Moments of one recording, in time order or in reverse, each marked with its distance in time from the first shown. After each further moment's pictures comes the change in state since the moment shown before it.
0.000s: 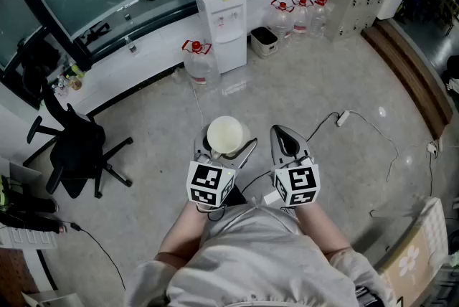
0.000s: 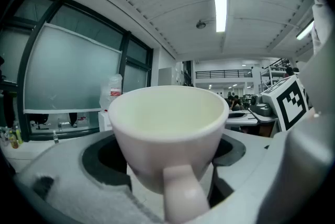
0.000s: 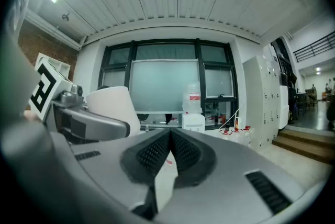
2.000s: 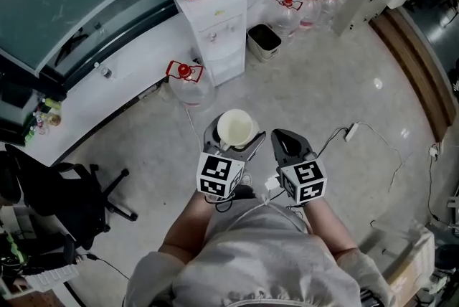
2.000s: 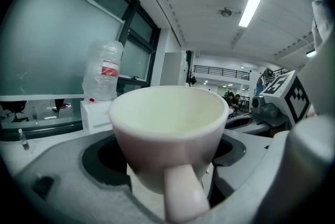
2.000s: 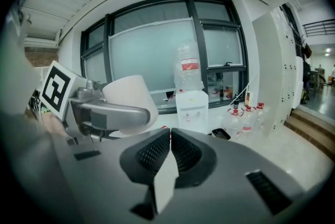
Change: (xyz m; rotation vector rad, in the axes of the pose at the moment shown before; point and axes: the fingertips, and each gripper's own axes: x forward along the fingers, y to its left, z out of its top) left arm 0.336 0.247 0.008 -0.085 0.108 -0.132; right arm 0.364 -0.139 -0.016 0.113 0.295 0.050
